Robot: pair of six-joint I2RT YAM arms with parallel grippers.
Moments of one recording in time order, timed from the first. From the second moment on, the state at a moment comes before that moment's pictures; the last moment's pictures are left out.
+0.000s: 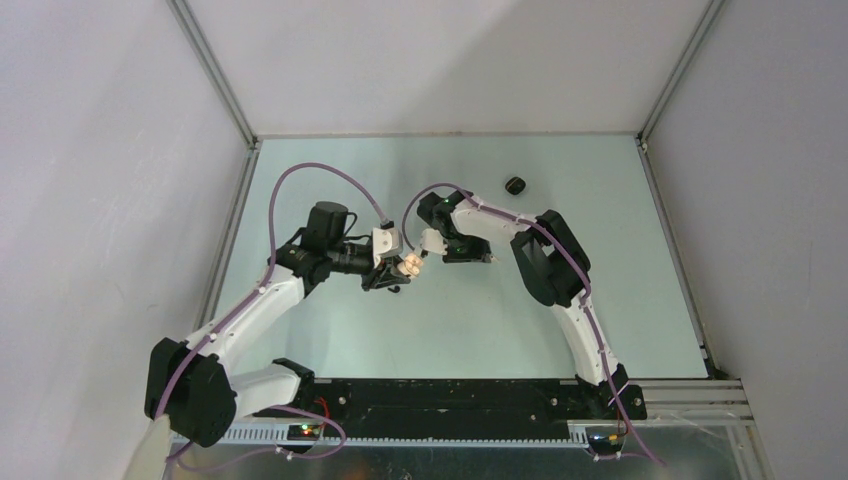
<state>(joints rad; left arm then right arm) -0.40 1.15 0.80 -0.38 0.93 0.65 0.73 2.27 1.76 -1.07 0.31 -0.74</state>
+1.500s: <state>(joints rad) -0.40 1.22 0.69 -0.01 0.95 0.34 0.67 1.54 1.44 -0.57 0.16 -0.38</state>
